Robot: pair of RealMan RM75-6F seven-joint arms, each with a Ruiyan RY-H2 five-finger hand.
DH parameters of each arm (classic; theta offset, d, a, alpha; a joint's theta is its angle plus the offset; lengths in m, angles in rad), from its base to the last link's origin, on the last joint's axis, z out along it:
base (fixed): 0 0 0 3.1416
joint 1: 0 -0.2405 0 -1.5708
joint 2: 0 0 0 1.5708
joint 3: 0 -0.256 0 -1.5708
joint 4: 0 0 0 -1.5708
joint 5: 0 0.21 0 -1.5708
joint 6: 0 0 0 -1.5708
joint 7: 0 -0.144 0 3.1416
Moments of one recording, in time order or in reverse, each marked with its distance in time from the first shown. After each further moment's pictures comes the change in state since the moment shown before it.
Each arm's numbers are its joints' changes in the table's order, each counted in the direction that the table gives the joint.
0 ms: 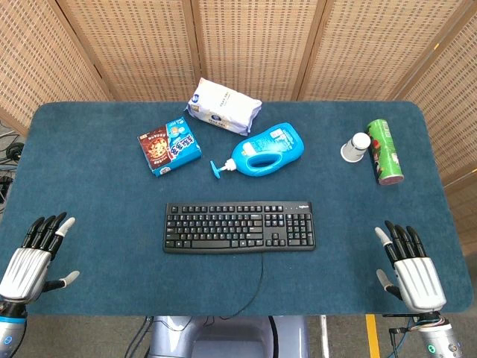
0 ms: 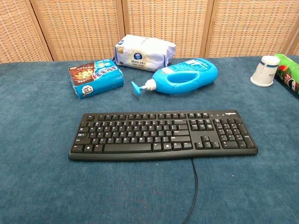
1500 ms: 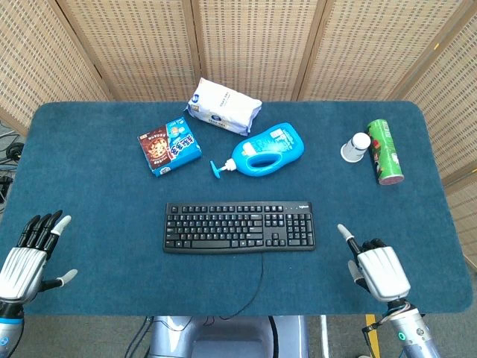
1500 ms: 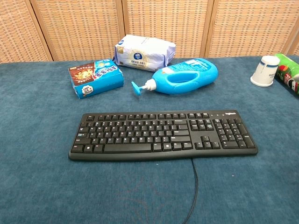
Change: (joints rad) left arm -0.005 -0.015 0.005 0.011 0.009 0.025 0.018; right arm -0.108 -0.029 -0.032 0.255 0.065 -0.225 0.257
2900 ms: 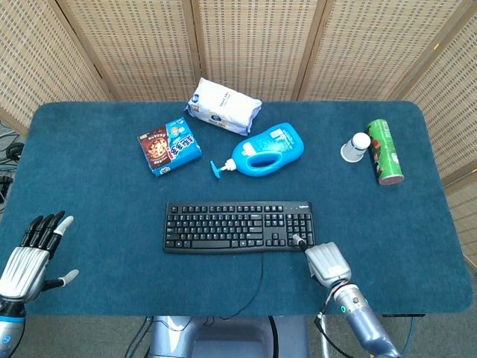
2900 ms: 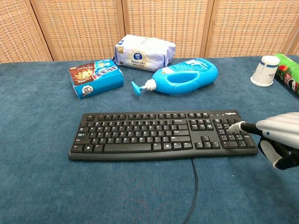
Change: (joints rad) left arm 0.008 0.008 -0.001 -0.009 -0.011 -0.023 -0.003; right arm -0.319 0.152 -0.022 0.164 0.691 -0.250 0.466
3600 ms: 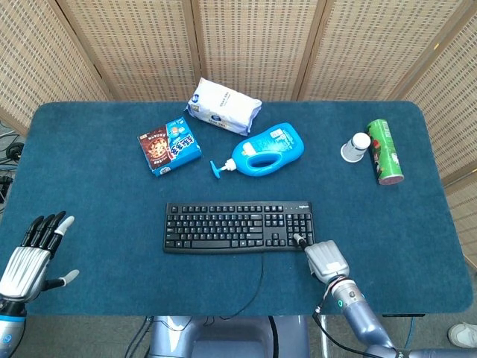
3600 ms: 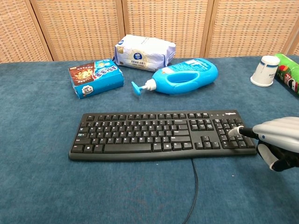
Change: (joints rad) left arm 0.001 0.005 -0.001 -0.005 -0.004 -0.006 -0.005; right arm -0.068 0.029 0.031 -0.056 0.083 0.000 -0.021
